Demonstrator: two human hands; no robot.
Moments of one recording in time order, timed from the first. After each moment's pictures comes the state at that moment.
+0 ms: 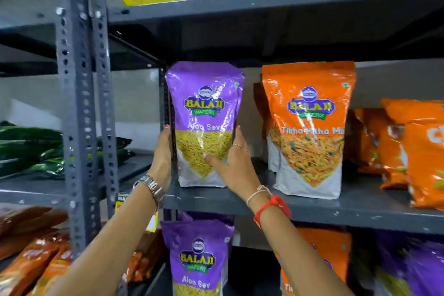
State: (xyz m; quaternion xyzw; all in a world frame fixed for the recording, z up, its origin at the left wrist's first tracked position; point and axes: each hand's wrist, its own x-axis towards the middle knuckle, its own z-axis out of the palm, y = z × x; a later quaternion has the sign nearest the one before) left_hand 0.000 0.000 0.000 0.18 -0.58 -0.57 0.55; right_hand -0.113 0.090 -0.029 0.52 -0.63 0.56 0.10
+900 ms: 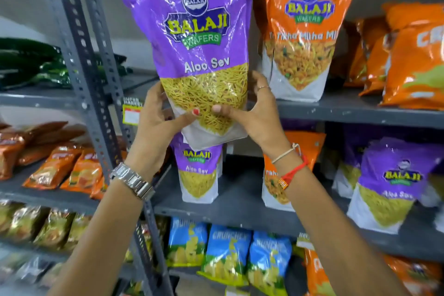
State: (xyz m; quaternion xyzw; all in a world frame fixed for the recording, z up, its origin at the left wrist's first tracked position) left_hand 0.091 0.122 -0.093 0.12 -0.68 -0.51 0.51; right_hand -0.070 0.207 -0.086 0.49 -0.56 0.67 0.00
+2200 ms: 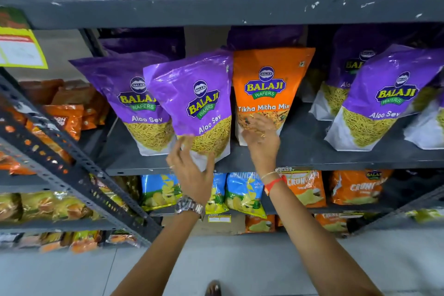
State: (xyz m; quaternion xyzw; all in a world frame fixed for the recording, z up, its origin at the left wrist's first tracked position) left_hand -0.041 0.141 -0.374 0.29 -0.75 -0.28 0.52; right_hand -0.178 0.213 -0.368 0.20 -0.66 0.73 0.00
